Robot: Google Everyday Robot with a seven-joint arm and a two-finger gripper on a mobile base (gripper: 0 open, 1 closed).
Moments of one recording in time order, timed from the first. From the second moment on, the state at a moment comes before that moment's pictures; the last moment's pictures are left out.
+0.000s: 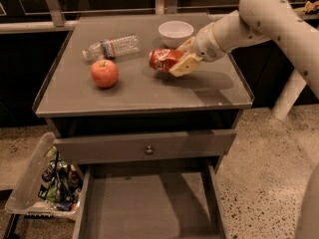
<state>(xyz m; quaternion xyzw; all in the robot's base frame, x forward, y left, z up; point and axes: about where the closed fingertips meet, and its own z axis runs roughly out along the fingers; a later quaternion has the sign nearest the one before) 0.694 -0.076 0.870 -0.58 0.70 0.17 0.38</state>
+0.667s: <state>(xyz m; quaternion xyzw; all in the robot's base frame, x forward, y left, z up) 0.617 -0.117 0.907 -0.60 0.68 0.14 0.40</state>
